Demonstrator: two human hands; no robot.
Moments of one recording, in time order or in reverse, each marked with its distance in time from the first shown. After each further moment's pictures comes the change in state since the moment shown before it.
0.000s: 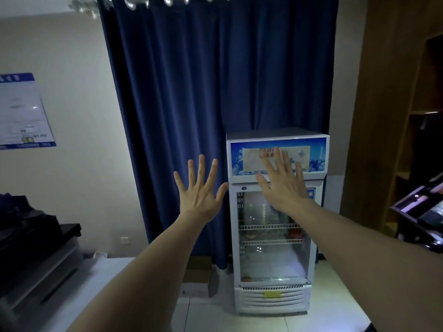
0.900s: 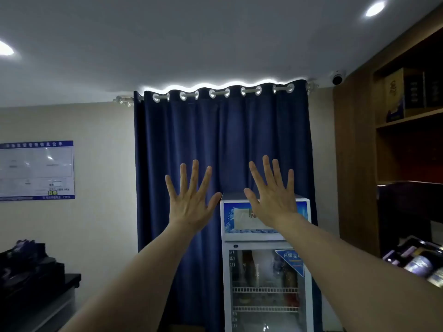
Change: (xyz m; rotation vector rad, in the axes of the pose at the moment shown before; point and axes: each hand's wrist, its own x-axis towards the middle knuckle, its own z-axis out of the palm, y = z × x) left_hand -0.022 0.087 -0.212 0.152 0.306 0.014; right_hand -0.040 0.012 -0.209 -0.070 0.308 -0.118
